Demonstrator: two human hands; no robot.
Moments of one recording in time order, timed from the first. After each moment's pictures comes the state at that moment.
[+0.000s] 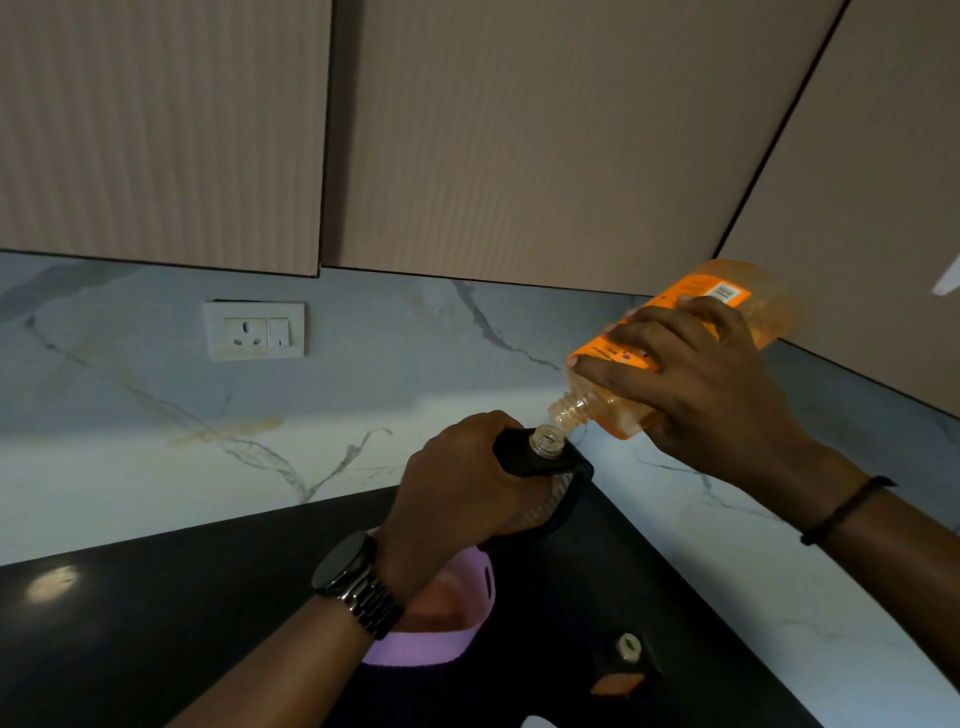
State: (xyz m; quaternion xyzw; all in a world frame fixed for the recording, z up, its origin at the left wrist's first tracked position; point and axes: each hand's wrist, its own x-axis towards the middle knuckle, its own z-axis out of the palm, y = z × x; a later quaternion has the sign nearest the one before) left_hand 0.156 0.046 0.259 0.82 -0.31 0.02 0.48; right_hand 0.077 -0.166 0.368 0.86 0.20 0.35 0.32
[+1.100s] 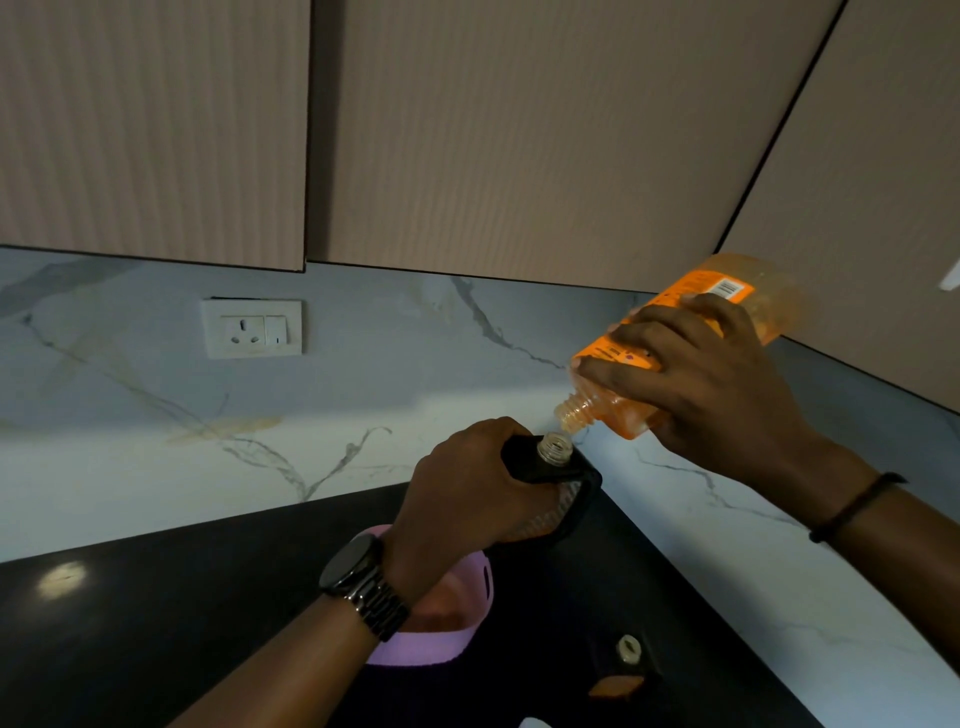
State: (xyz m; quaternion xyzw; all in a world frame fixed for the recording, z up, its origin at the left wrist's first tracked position) left_hand 0.157 0.033 0.250 0.81 -0.34 0.03 0.47; right_hand 0.077 -0.176 0.369 0.86 0.20 0.34 0.33
